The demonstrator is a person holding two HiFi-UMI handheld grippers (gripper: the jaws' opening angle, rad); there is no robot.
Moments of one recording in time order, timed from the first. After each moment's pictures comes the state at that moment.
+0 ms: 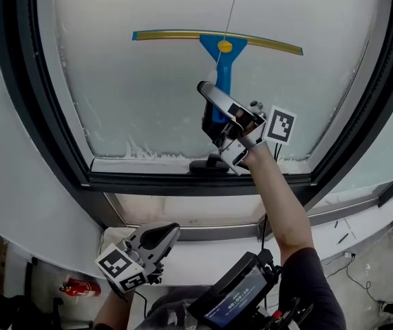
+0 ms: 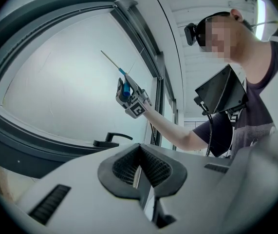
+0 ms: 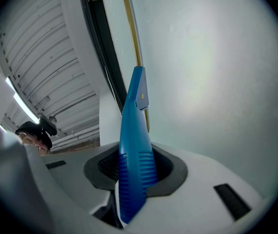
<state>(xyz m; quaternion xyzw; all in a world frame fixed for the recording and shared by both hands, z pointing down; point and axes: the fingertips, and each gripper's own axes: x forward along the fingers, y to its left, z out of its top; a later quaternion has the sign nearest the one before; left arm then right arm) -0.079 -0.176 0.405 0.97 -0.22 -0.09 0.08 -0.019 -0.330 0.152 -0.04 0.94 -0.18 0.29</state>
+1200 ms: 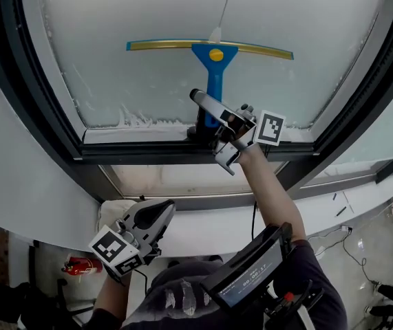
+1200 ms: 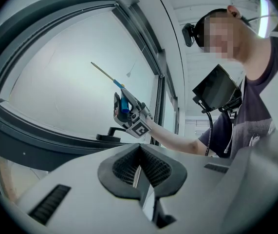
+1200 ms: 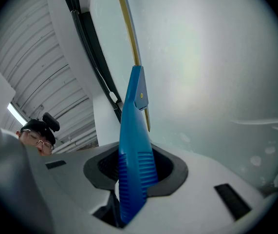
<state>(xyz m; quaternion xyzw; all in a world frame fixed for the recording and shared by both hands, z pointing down) -0.088 -0.171 0.416 0.97 -0.23 -0.08 0.09 -0.018 -0.326 0.258 -0.05 0.92 -0.25 0.29</state>
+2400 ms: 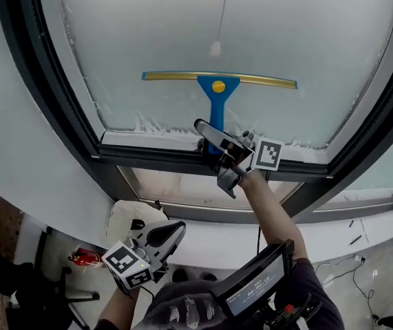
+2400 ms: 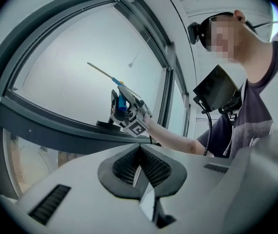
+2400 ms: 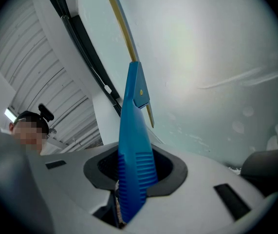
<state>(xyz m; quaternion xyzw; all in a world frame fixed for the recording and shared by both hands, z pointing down) -0.059 -0.141 0.443 0.95 -0.28 -0.05 0.14 -0.025 -0.316 0.296 -0.01 0.92 -0.30 0.27</state>
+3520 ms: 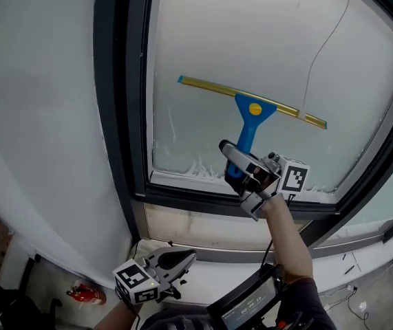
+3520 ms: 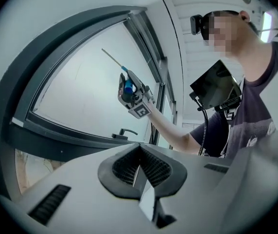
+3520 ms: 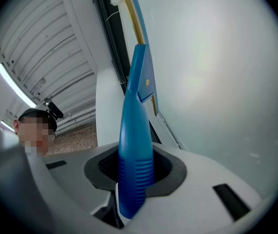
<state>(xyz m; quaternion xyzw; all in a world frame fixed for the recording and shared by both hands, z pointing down) -0.196 -0.151 0.431 0.97 -0.20 -0.09 0.11 -0.167 -0.290 0.201 -0.04 0.96 -0.18 0.19</state>
